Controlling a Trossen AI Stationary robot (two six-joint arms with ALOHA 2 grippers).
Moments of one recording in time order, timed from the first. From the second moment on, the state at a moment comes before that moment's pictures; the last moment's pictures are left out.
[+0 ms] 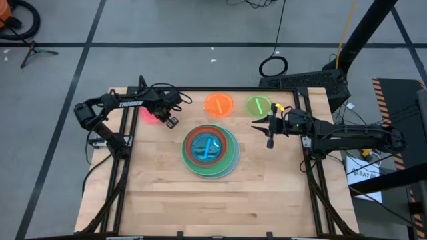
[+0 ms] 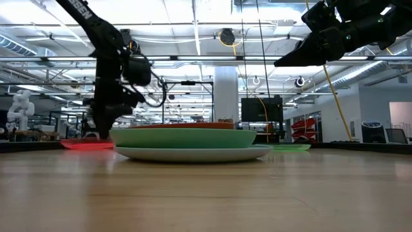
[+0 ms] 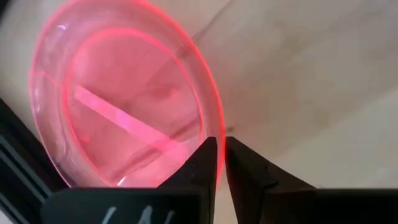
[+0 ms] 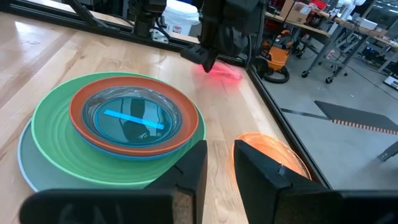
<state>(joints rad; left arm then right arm) 0.63 1.57 0.90 -0.82 -0.22 -0.21 -0.24 0.78 0.37 0.13 -0.03 -0.30</state>
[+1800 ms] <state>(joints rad) 0.73 1.47 0.87 -0.75 -0.11 -0.23 -0.24 0.78 0.37 0.13 -0.03 -0.29</state>
